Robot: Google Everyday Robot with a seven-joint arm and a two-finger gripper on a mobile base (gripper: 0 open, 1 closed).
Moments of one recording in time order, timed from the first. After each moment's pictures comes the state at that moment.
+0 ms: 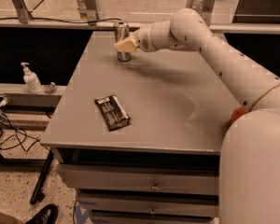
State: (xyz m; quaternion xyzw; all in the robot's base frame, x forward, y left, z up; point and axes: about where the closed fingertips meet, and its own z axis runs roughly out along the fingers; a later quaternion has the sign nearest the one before) arm 0.815 0.042 0.880 -0.41 0.72 0.23 0.51
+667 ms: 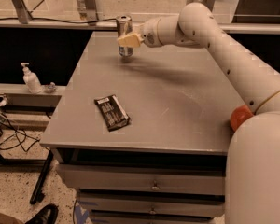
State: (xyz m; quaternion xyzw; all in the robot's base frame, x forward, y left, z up) arm 0.808 0.035 0.905 -0.42 0.70 0.25 0.52
